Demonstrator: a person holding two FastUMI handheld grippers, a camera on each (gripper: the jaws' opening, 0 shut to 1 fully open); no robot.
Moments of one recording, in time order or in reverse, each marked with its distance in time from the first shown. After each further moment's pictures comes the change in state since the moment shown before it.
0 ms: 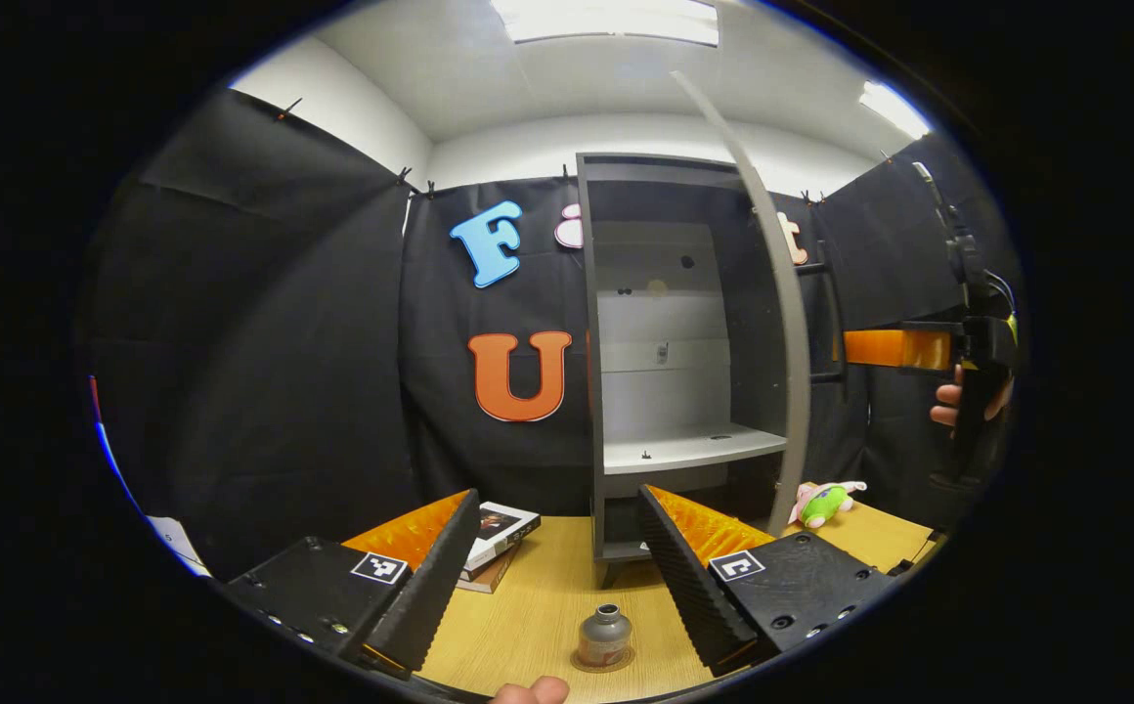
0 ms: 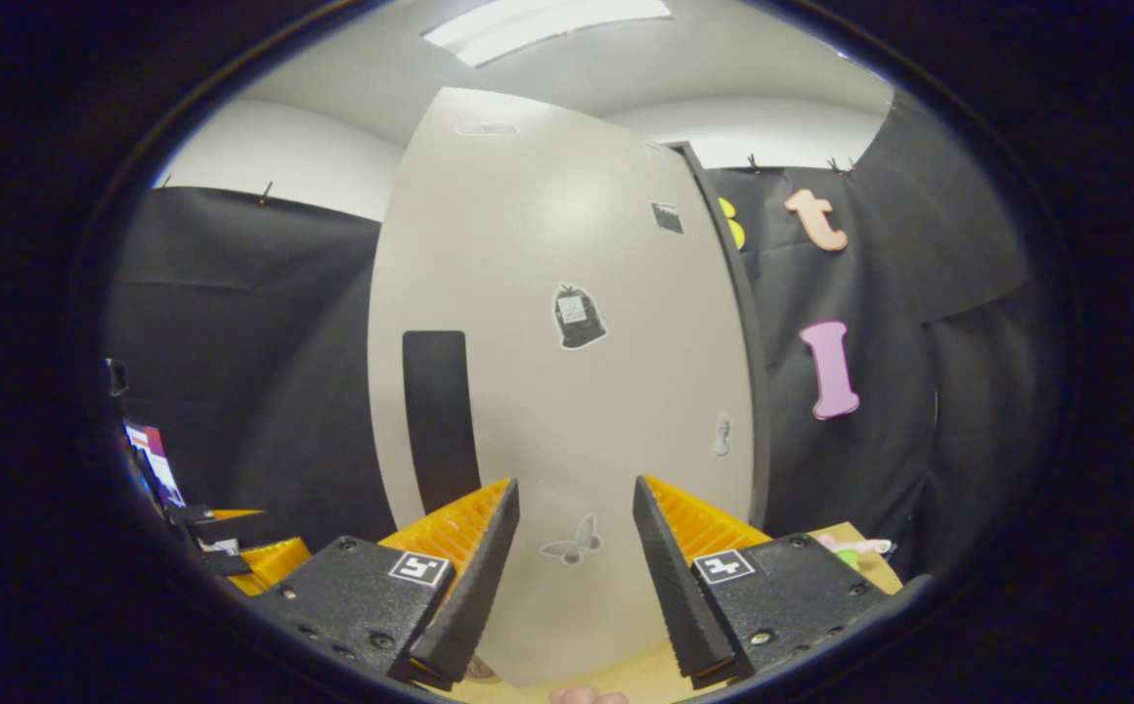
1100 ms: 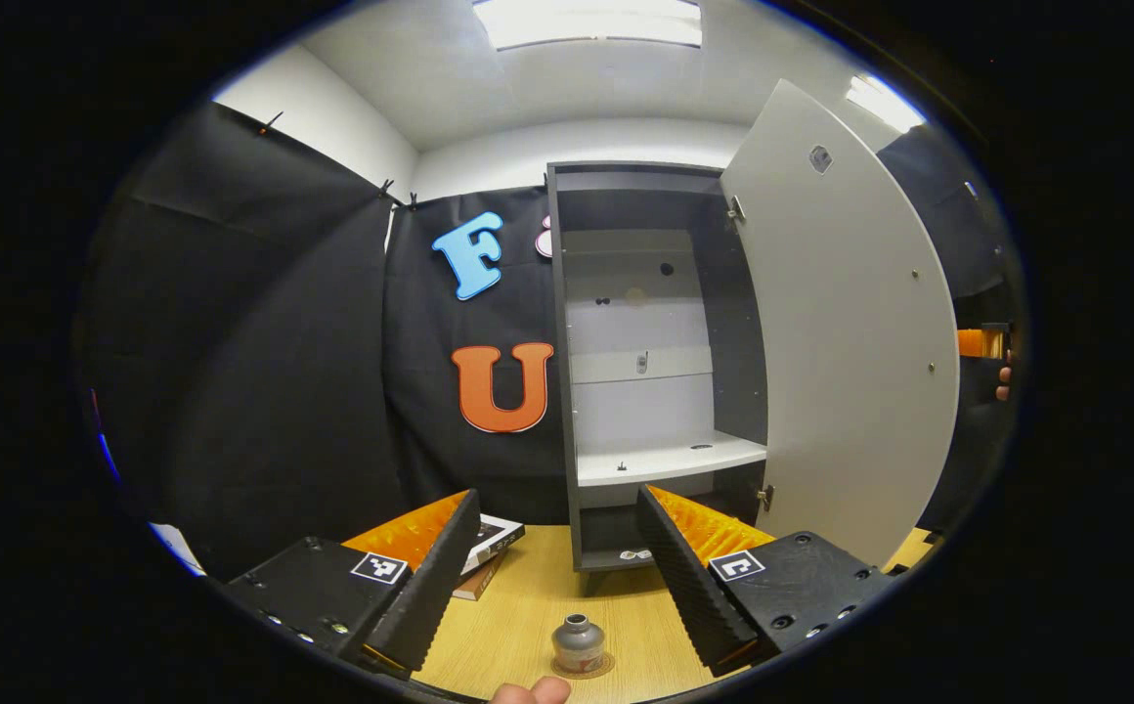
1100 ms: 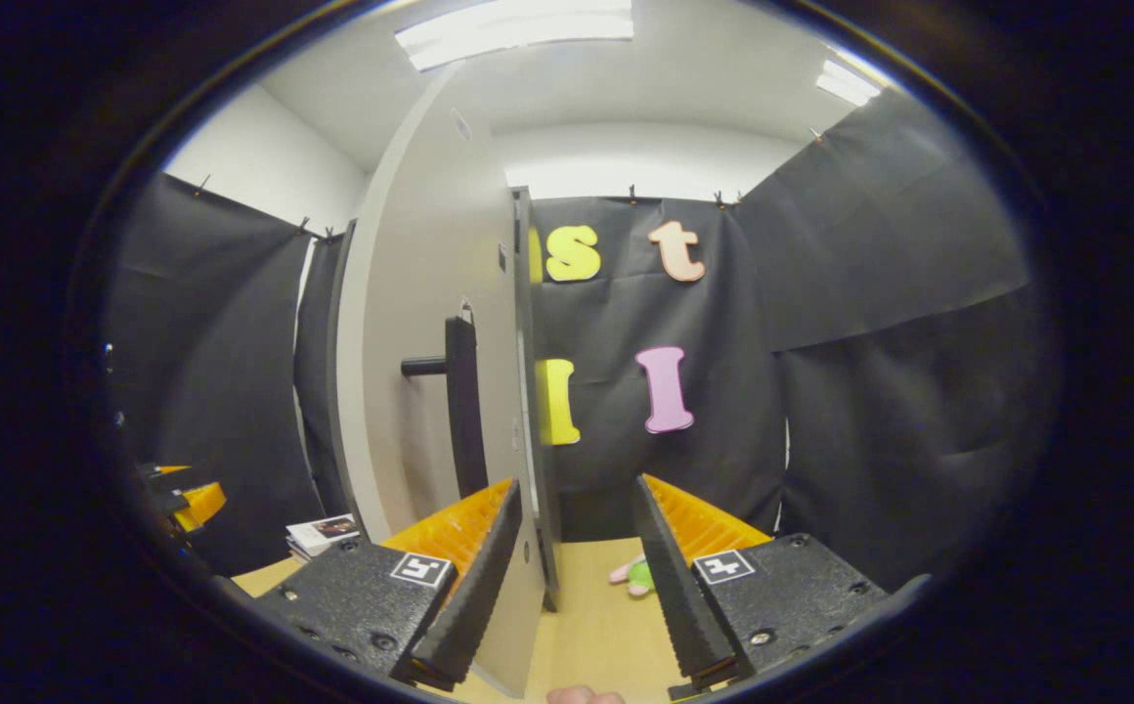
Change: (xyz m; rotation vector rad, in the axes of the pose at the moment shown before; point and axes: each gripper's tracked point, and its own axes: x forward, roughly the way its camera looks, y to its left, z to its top) left arm -0.005 -0.034 0.018 0.018 -0.028 -0.016; right arm -0.157 -0.152 0.031 -0.060 -0.027 -0.349
